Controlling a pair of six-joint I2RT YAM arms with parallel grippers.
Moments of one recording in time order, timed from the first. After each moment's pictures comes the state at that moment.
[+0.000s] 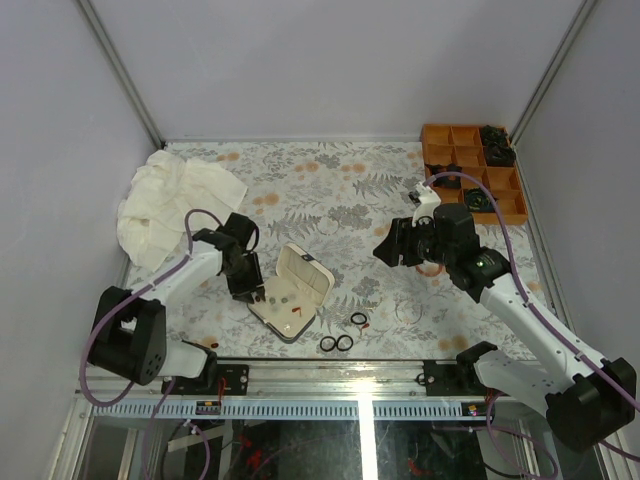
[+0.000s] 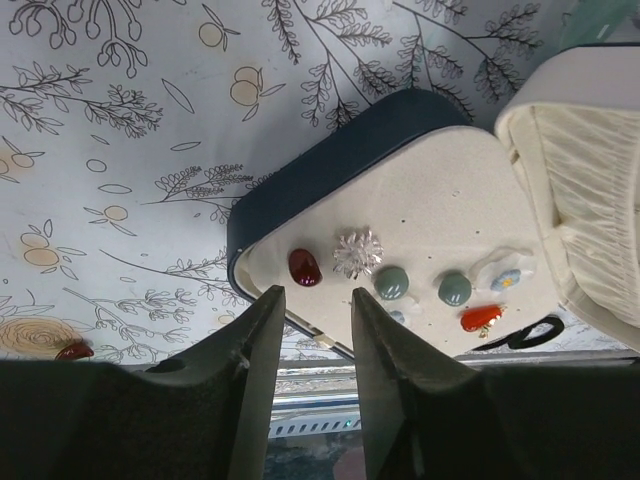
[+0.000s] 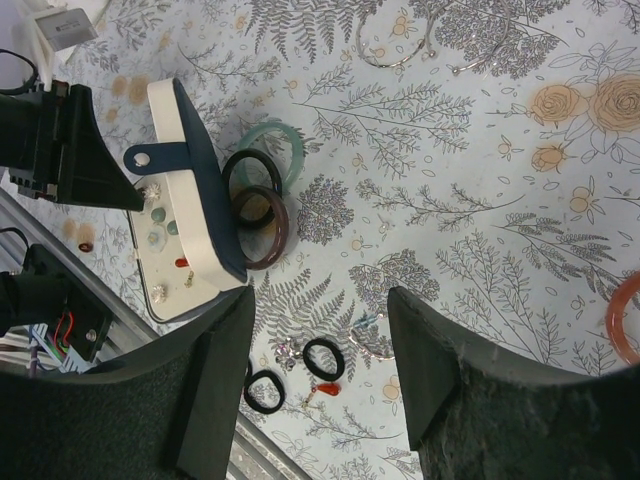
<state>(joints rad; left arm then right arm) -0.33 1.37 0.82 -0.84 0.16 -0.62 0.46 1.00 0.79 -0.35 -0.30 0.37</state>
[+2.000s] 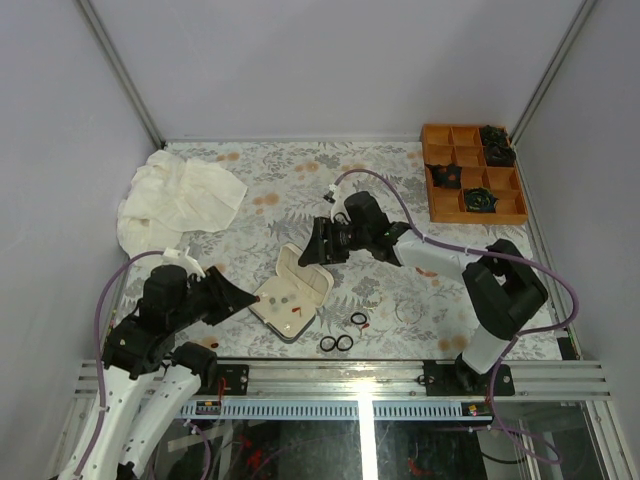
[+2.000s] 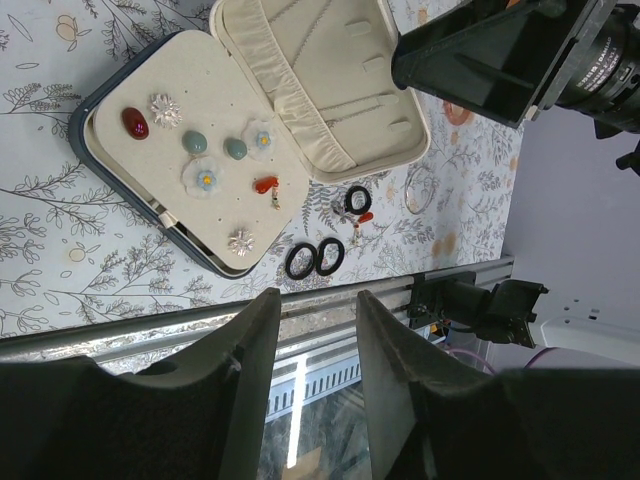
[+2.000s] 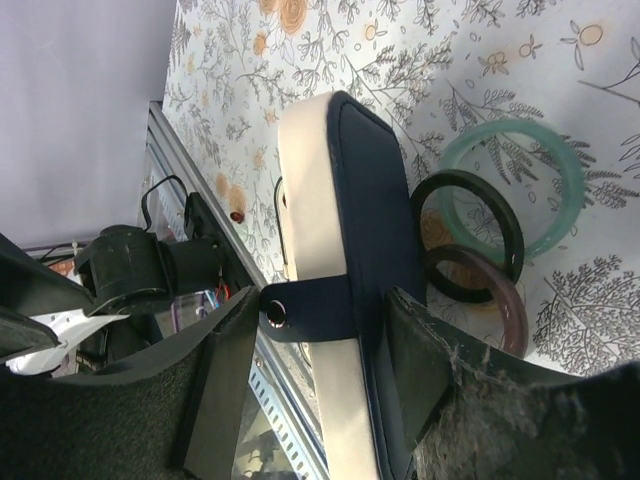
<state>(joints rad) -0.33 0.40 0.72 -0.96 0.29 -0.85 0.71 1.71 1.06 0.03 -0.57 0.71</state>
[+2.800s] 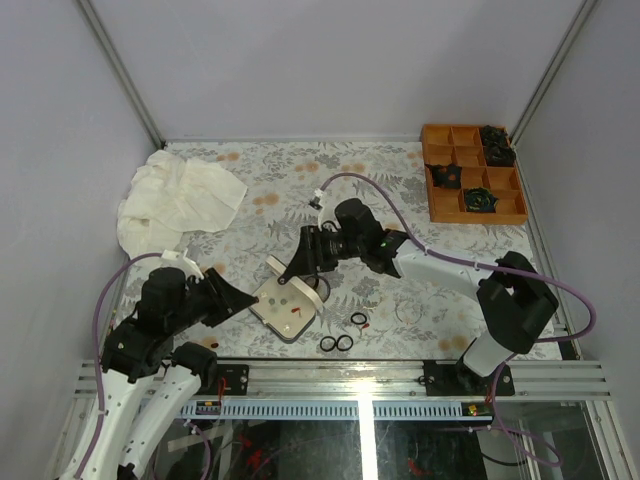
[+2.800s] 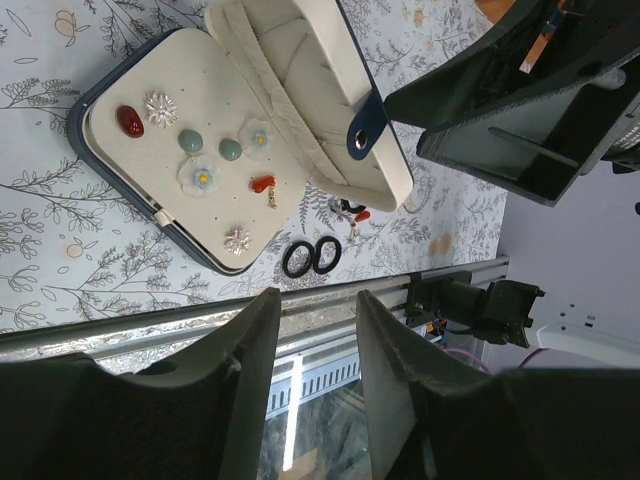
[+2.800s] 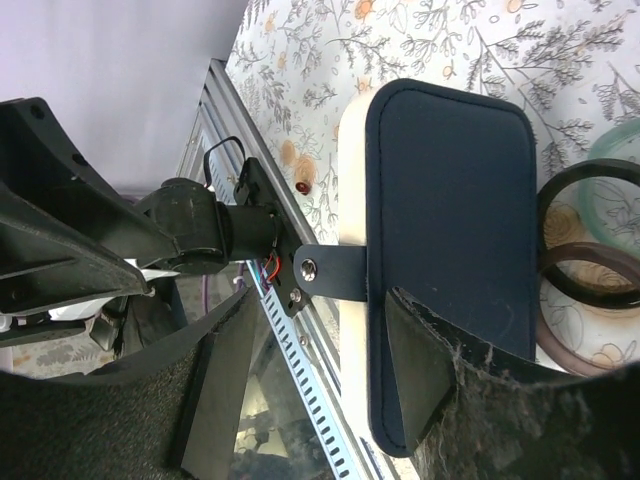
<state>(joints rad) -0.33 0.38 0.72 -0.97 0.29 -0.86 0.82 1.62 1.04 0.05 -0.57 0.74</state>
